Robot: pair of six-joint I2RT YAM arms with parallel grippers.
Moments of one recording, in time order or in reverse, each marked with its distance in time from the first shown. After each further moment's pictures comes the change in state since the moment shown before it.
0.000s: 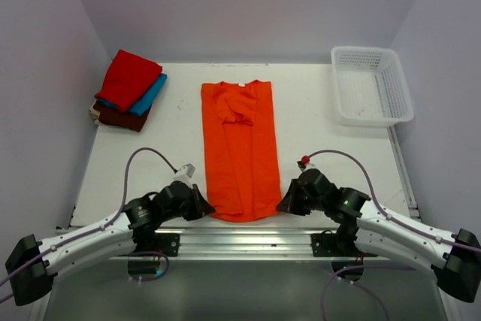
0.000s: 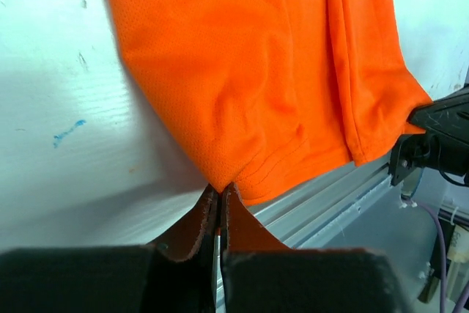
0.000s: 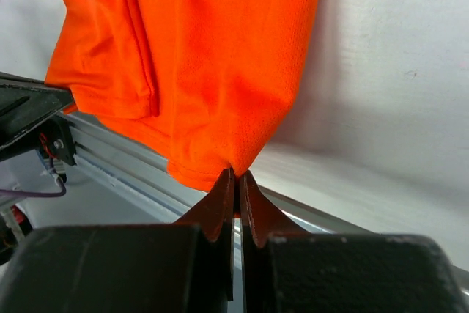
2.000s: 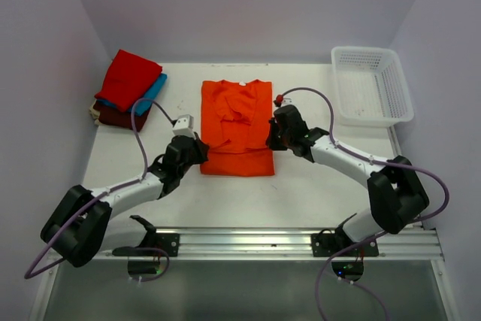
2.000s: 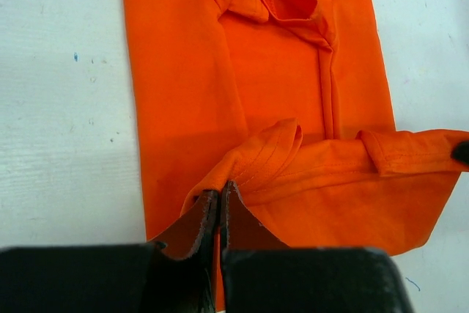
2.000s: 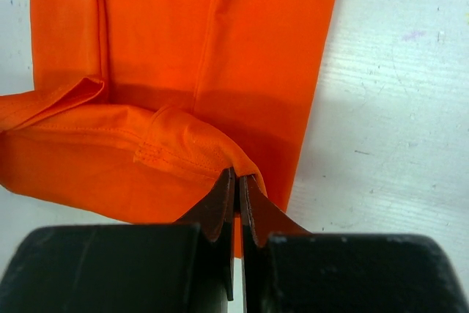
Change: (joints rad) left arm 0.391 0.610 0.230 0.652 -0.202 0.526; right arm -0.299 0.753 0.573 0.243 0.146 -0.528
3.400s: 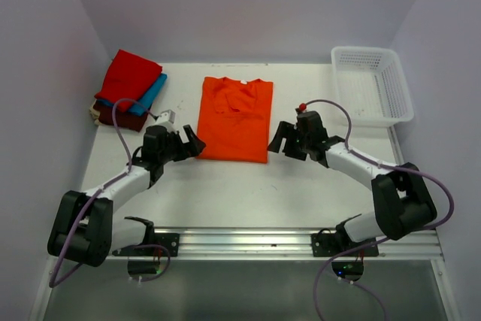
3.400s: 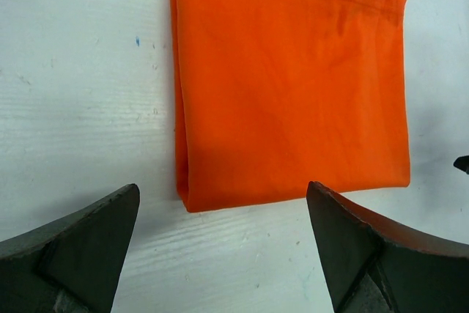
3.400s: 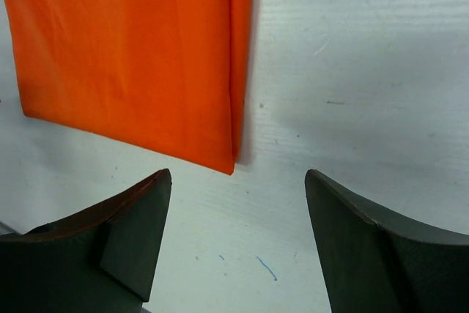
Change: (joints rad) left arm 0.339 0.005 0.041 -0.134 0.401 0.064; right arm -0.185 -0.064 -0.146 0.058 -0.222 0.113
